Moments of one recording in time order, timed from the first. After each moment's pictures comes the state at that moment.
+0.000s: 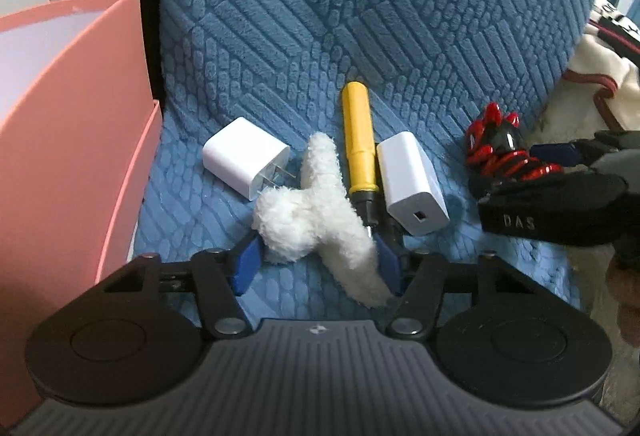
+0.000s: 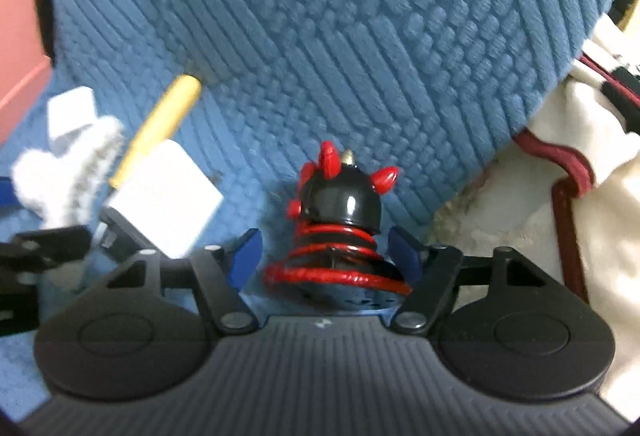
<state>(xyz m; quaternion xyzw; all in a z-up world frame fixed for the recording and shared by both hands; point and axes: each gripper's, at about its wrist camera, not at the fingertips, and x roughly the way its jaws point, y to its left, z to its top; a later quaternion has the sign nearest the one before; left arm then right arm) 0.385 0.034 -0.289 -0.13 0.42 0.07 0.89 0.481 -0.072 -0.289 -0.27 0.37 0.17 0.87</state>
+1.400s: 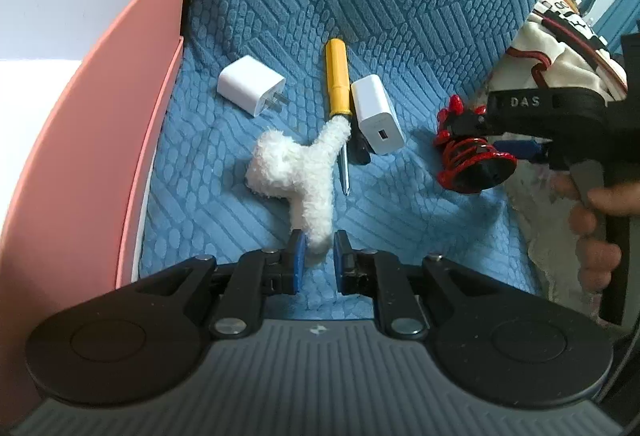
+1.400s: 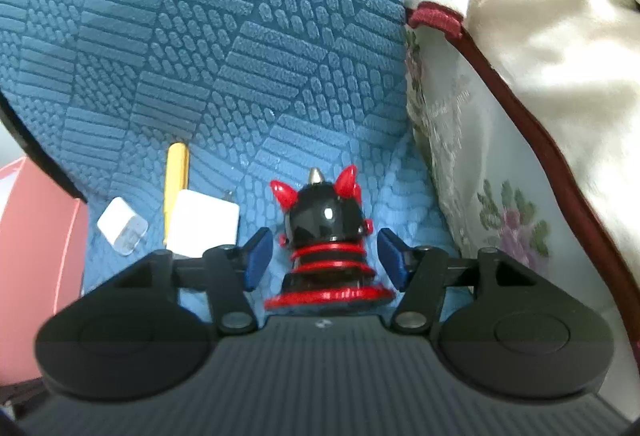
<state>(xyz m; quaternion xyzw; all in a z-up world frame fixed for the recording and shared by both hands) 0.304 0.046 -0.279 -0.19 0.44 0.01 0.87 0.464 -0.141 -0.249 0.01 0.44 0.14 0.88</state>
